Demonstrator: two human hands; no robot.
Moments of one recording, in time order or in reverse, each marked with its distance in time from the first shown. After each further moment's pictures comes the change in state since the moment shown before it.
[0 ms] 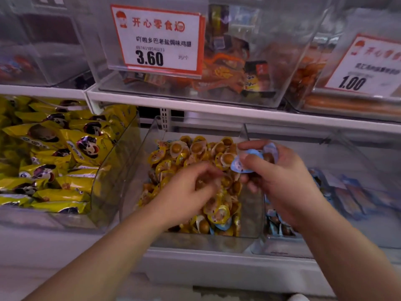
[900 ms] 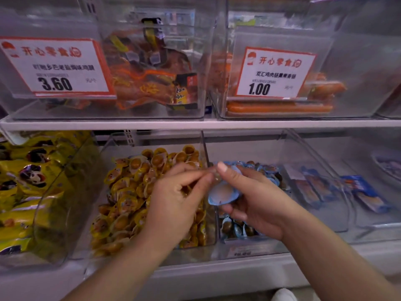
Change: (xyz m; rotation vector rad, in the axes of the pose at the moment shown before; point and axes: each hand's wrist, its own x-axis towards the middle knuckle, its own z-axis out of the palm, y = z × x) left_hand 0.020 0.047 0.060 -0.003 0.316 0.255; right_hand -0.020 0.000 -0.053 0.241 -0.238 0.333
